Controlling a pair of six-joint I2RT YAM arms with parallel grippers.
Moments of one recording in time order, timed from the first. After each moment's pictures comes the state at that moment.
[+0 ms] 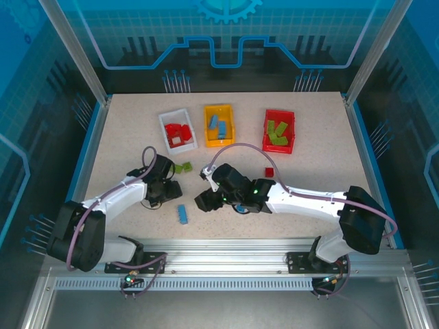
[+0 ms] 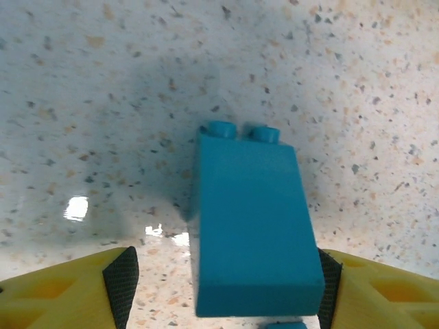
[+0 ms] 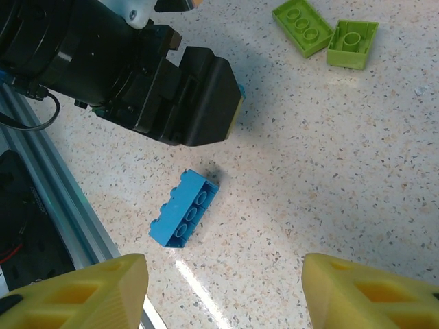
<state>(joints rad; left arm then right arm) -0.30 1.33 0.67 -0.64 -0.02 -0.73 1.05 1.49 0.98 -0.22 -0.04 0.40</state>
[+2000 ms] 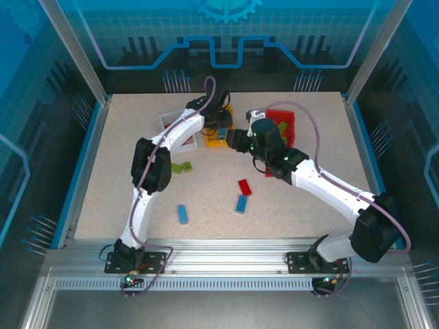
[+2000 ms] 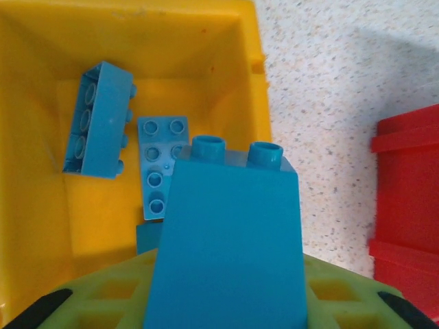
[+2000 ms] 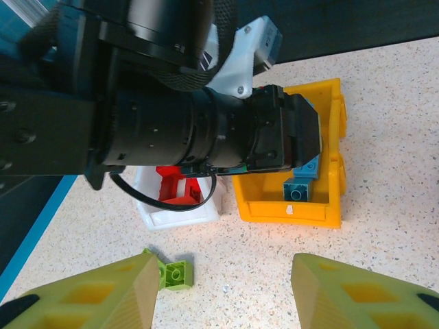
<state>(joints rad) -0.44 2.34 2.13 -0.73 -0.01 -0.56 0.66 1.40 1.11 -0.14 0.12 0.54</state>
